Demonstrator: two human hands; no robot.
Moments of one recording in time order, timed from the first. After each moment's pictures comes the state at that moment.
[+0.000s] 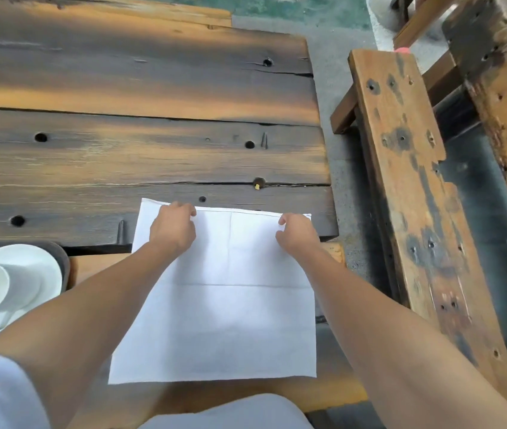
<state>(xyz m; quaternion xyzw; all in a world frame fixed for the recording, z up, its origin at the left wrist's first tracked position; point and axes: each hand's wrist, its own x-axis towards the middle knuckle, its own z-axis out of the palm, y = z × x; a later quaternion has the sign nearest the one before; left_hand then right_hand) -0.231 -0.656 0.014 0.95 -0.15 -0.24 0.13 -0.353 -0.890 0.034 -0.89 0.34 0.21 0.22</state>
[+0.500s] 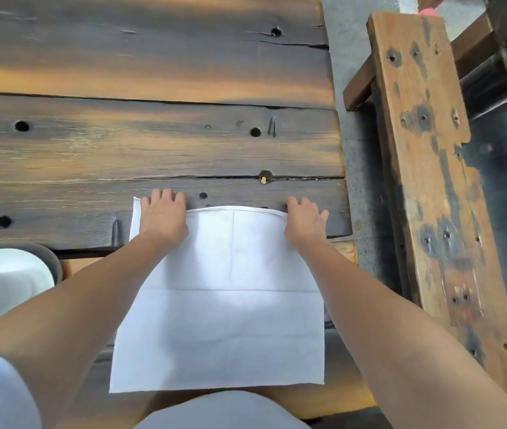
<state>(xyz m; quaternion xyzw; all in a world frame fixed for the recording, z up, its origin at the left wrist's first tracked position) -0.200 -0.657 -0.012 0.96 -0.22 -0.19 -0.05 -0.321 -0.900 -0.001 -0.93 0.30 0.21 0.07</state>
